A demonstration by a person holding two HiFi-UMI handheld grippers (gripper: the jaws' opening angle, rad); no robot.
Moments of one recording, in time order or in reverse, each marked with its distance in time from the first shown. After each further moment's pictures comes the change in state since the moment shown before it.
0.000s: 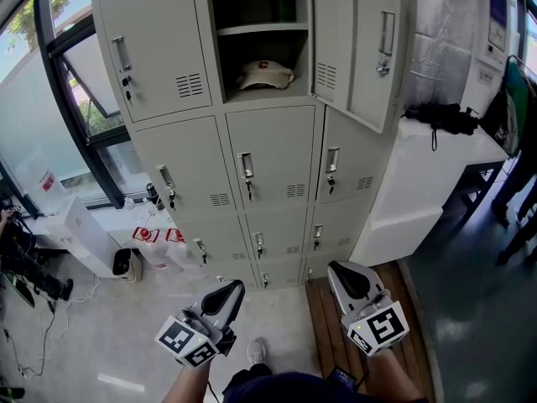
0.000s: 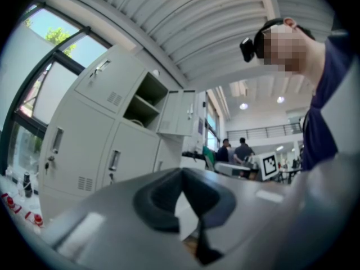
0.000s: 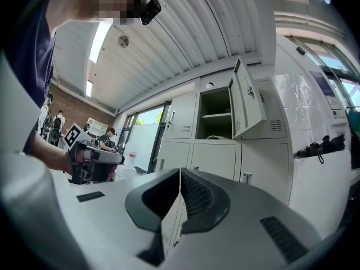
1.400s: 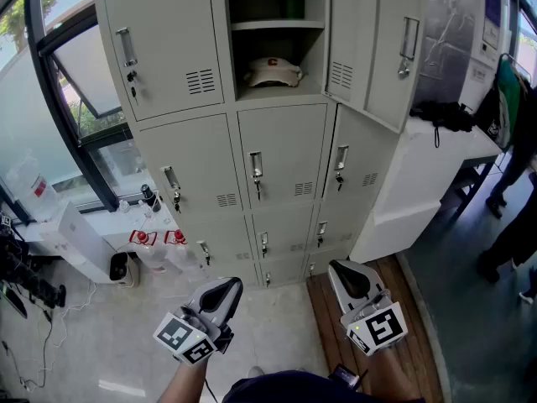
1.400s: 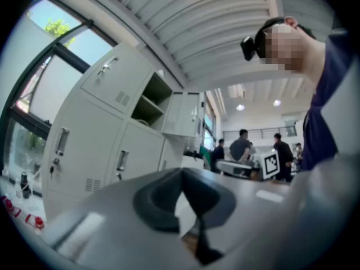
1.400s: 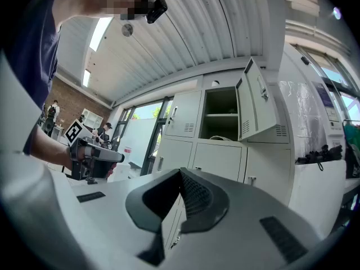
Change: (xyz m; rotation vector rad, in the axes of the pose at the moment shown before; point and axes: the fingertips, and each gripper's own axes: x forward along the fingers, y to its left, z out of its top) left arm -0.032 0.055 0.009 -0.021 0.024 -0.051; right arm 0.040 0.042 0.007 -0.054 0.032 -0.062
